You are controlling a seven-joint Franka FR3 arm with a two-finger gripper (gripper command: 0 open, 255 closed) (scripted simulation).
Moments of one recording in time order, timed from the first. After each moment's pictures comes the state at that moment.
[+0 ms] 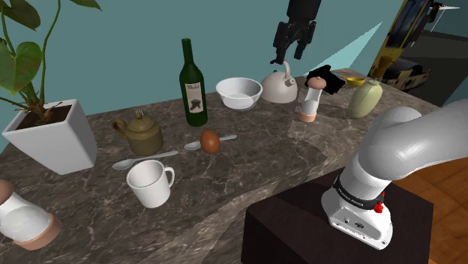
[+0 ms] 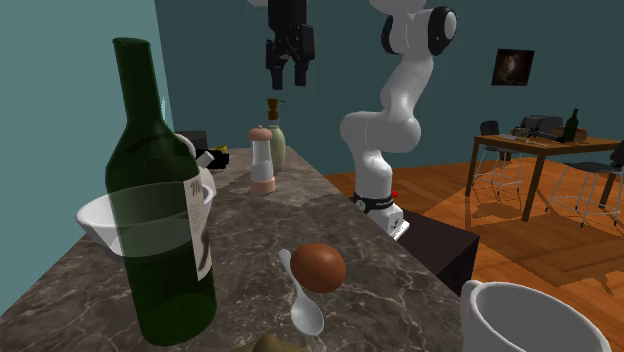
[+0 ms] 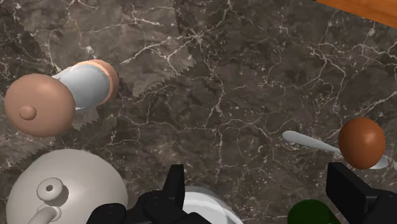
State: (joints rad) arm -0.01 -0.78 -0.02 -2.31 0.05 1.60 0.07
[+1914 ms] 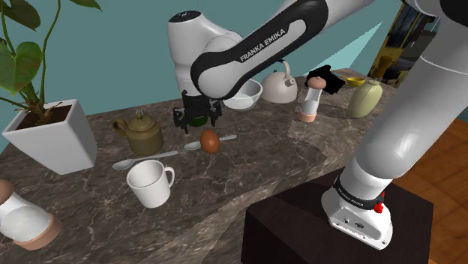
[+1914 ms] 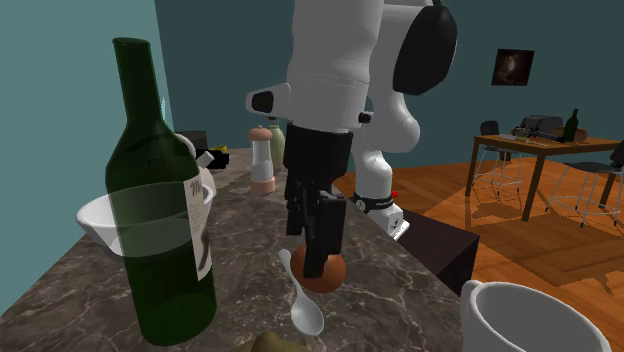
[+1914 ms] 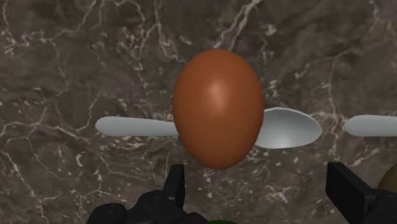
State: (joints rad) arm -0.06 -0.05 0.57 -2.22 -0.13 2.23 1.00
